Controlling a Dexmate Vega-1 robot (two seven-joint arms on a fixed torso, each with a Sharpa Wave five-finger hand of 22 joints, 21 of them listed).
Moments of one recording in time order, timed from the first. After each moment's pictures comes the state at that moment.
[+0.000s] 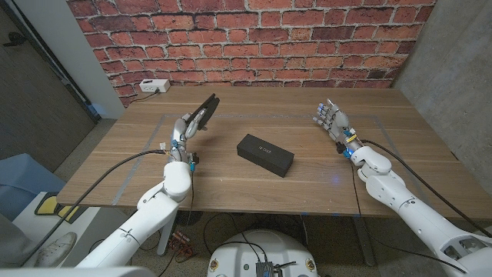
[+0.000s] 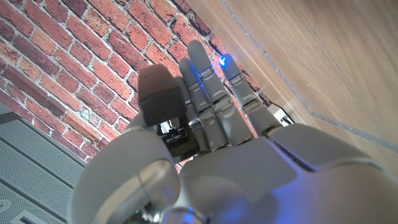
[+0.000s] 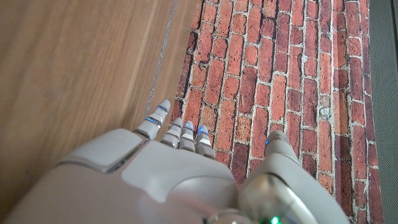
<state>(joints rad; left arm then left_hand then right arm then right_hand) 1.13 0.54 0.35 -1.76 -0.05 -0.03 0.67 0.49 0.19 0.51 -0.07 0.18 0.60 -0.08 0.88 0.79 0.95 -0.14 0.43 0.75 1.06 -0.18 0.40 0.60 0.53 -0.02 0.79 0.36 -0.87 -0.54 -0.35 -1.23 0.73 0.37 0.25 0.14 0.05 0.26 -0.11 0.19 0.05 0.02 0.20 0.19 0.05 0.04 0.20 0.20 0.01 -0.02 0.20 0.20 0.17 0.07 0.19 0.17</state>
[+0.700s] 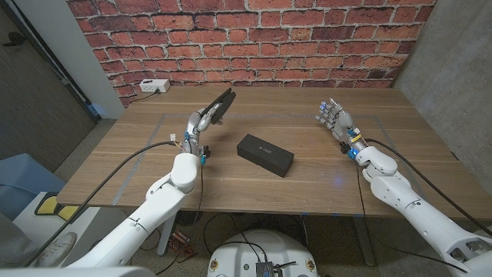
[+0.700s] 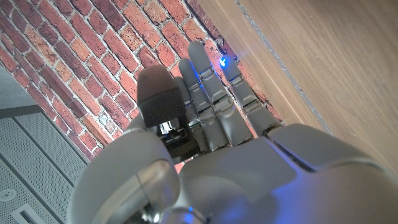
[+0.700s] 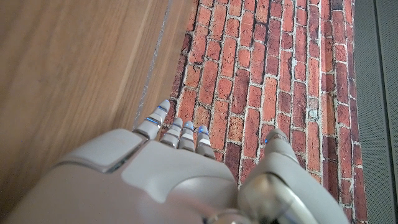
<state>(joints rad) 1.06 0.52 0.40 -1.73 -0.14 -0.08 0.53 0.47 0.19 0.52 -0.07 0.18 0.59 -0.09 0.89 0.81 0.95 -0.13 0.42 0.76 1.06 -0.18 0.39 0.61 0.51 -0.02 0.81 0.35 -0.90 -0.57 -0.33 -1.25 0.74 0.39 0.28 0.15 0.06 0.27 -0.11 0.19 0.05 0.02 0.20 0.19 0.05 0.04 0.20 0.20 0.01 -0.02 0.20 0.20 0.17 0.07 0.19 0.17</state>
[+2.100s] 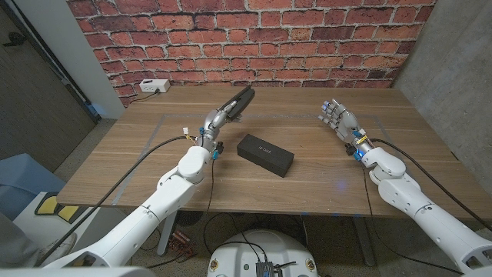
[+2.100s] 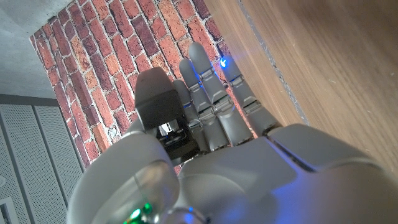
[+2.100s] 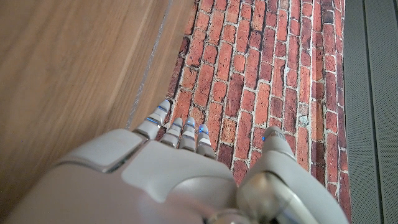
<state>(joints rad) 0.96 0.49 0.46 -1.63 -0.32 -0.15 0.32 0.44 0.18 0.52 -0.07 0.18 0.58 -0.10 0.90 1.03 0.94 -0.13 0.40 0.76 1.04 -0.17 0.37 0.61 0.49 -0.03 0.84 0.33 -0.95 -0.62 -0.31 -1.32 0.74 0.40 0.28 0.17 0.08 0.28 -0.12 0.18 0.06 0.00 0.20 0.19 0.09 0.01 0.21 0.20 0.00 -0.03 0.20 0.20 0.17 0.07 0.19 0.17</state>
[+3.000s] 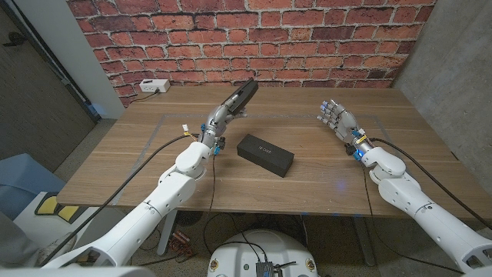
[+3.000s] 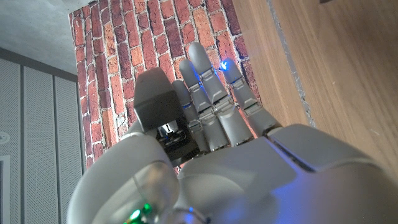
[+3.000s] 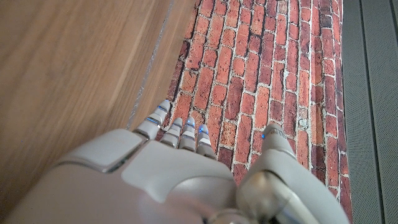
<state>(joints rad) 0.94 0.46 0.45 -1.60 -0.53 -0.22 0.14 0.42 0.18 0.53 -0.08 0.19 0.58 -0.10 0.92 1.04 0.95 -0.13 0.39 0.77 1.05 -0.18 0.37 0.62 0.48 -0.03 0.87 0.31 -0.94 -0.62 -0.32 -1.32 0.73 0.40 0.30 0.21 0.08 0.29 -0.14 0.18 0.06 0.00 0.20 0.19 0.09 0.01 0.21 0.20 0.00 -0.03 0.20 0.20 0.17 0.07 0.19 0.17</state>
